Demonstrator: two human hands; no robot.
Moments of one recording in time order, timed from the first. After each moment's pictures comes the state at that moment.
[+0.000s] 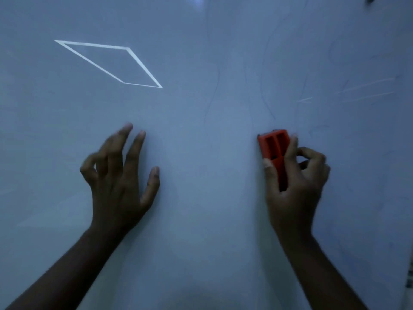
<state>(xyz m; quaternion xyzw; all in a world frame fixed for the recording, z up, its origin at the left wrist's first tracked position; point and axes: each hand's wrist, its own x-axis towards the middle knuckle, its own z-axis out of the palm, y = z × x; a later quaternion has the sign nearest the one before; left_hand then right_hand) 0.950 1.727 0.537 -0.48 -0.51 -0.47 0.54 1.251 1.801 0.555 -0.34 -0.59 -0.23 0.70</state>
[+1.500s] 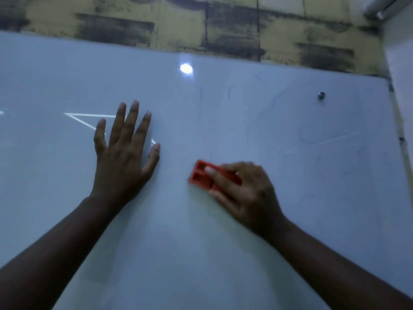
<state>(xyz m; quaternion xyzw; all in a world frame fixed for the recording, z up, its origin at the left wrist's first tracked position) 0.931 1.737 0.730 -0.49 -0.46 -0.45 0.59 1.215 1.820 0.686 -0.04 -0.66 -0.47 0.58</state>
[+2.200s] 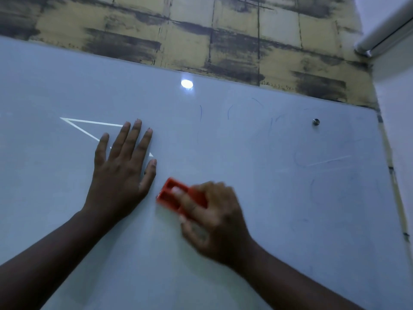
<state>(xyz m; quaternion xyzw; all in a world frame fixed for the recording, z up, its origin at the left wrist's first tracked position) 0.931 1.749 0.730 -0.48 -0.44 -0.45 0.61 1.173 1.803 0.682 -0.05 -0.71 -0.45 0.55</state>
